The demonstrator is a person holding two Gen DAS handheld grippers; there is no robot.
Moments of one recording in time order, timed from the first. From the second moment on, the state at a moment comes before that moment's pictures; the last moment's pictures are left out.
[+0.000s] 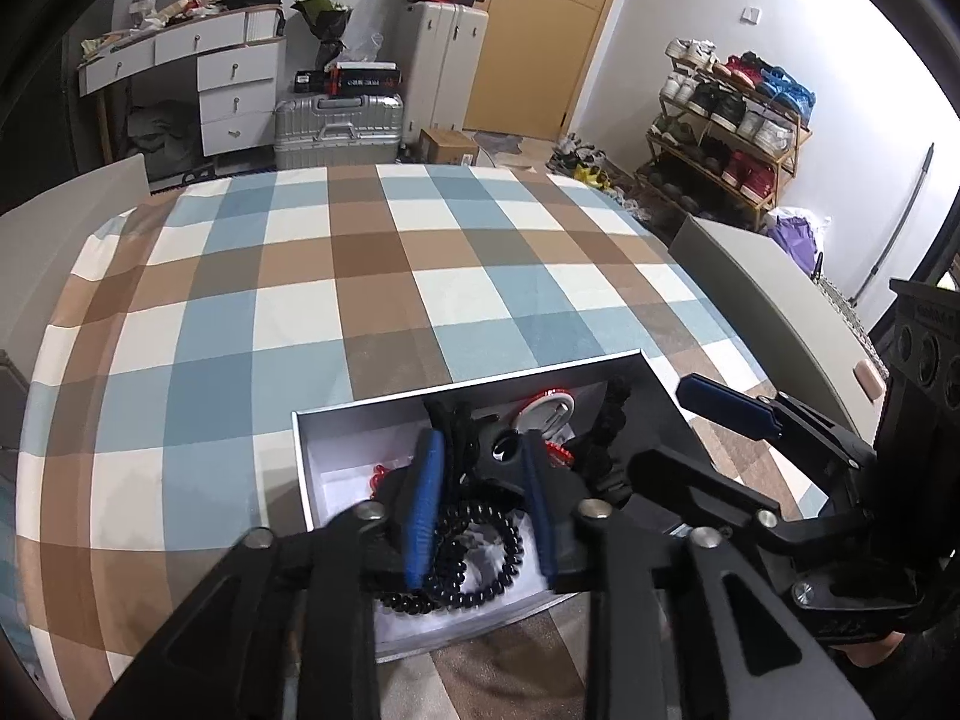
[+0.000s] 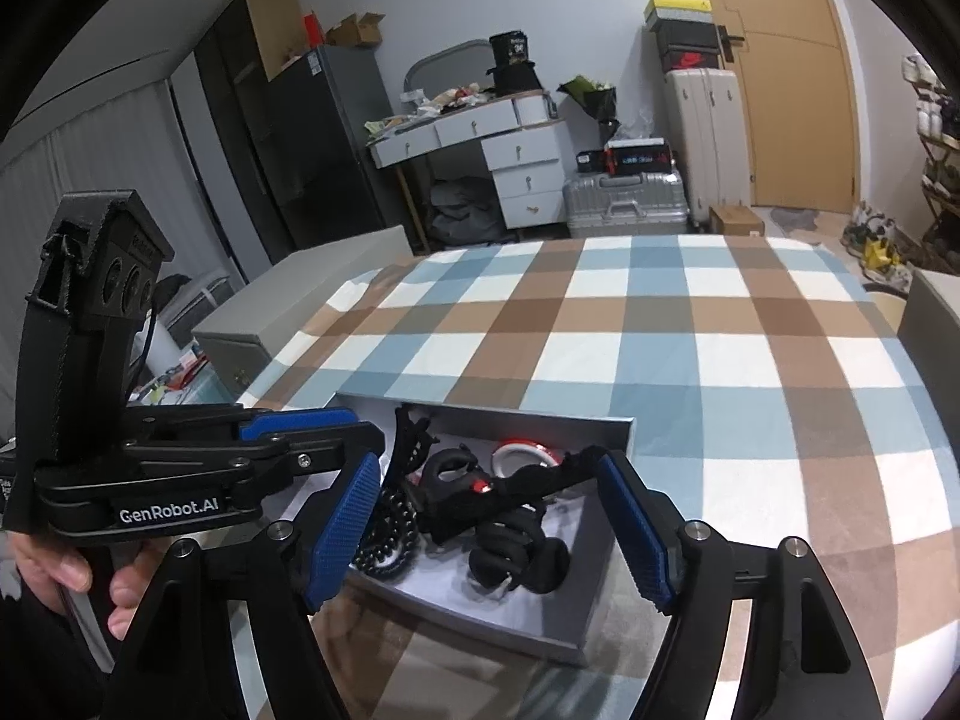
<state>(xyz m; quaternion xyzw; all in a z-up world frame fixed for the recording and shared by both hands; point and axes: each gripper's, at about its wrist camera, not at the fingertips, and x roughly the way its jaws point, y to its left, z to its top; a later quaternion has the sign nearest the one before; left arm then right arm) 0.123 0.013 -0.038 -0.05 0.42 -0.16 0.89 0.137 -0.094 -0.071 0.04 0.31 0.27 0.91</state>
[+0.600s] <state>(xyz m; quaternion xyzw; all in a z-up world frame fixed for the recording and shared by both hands) 0.096 0.026 0.001 -0.06 0.33 -0.11 0.94 0.092 -0.112 -0.027 0.04 0.18 0.23 0.95</state>
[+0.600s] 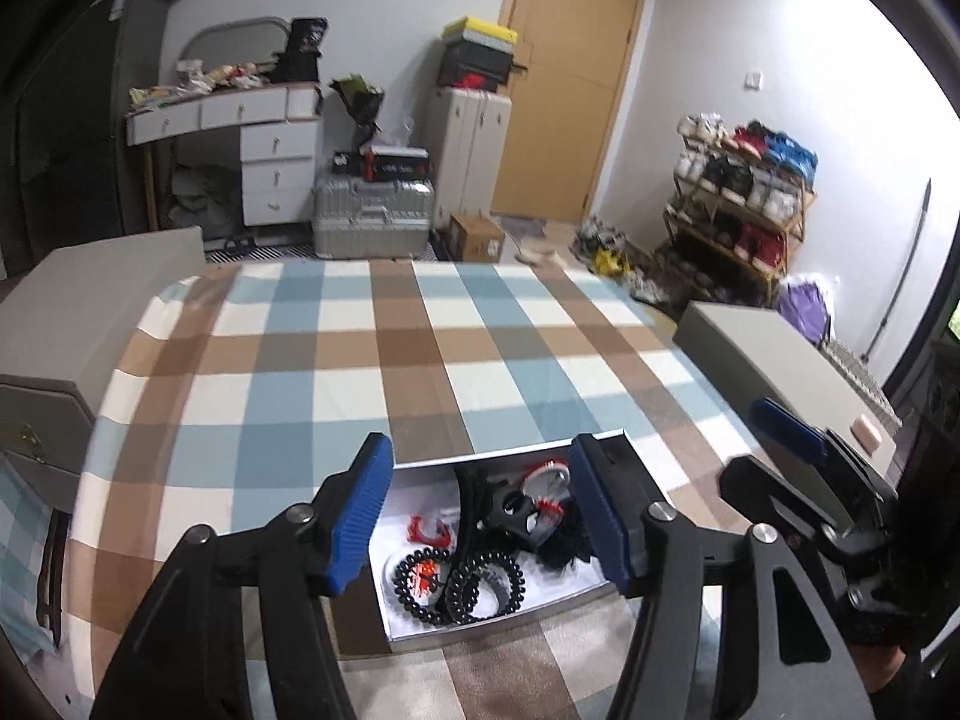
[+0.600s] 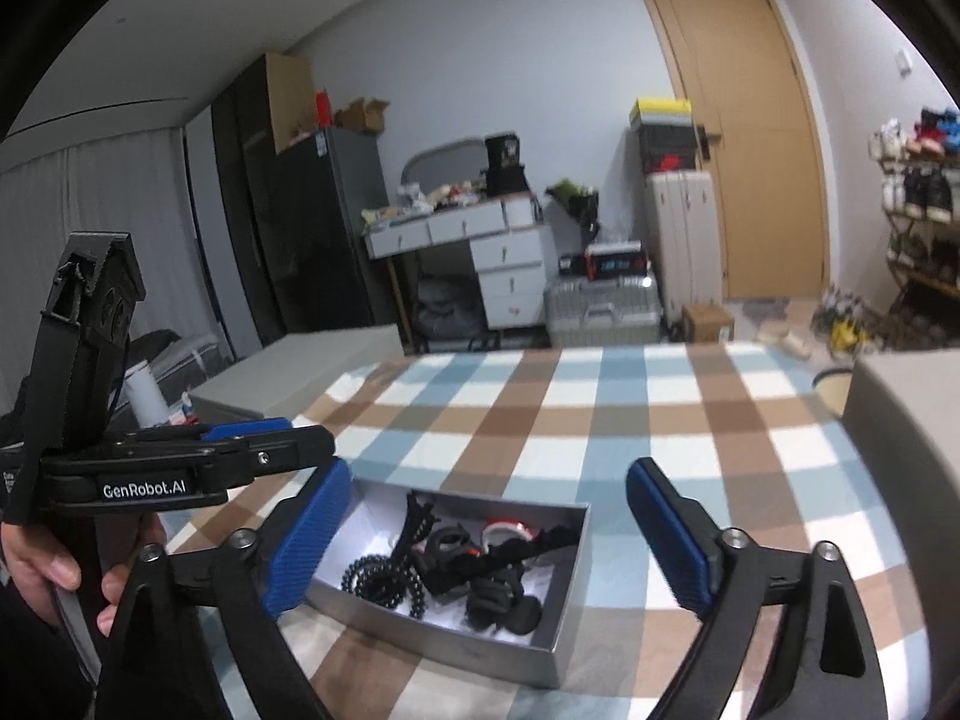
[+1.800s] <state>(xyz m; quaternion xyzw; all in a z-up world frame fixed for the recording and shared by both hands) 0.053 0.050 -0.040 -0.02 0.17 0.06 0.98 0.061 -0.117 -0.063 -0.01 0.10 0.17 0.98</state>
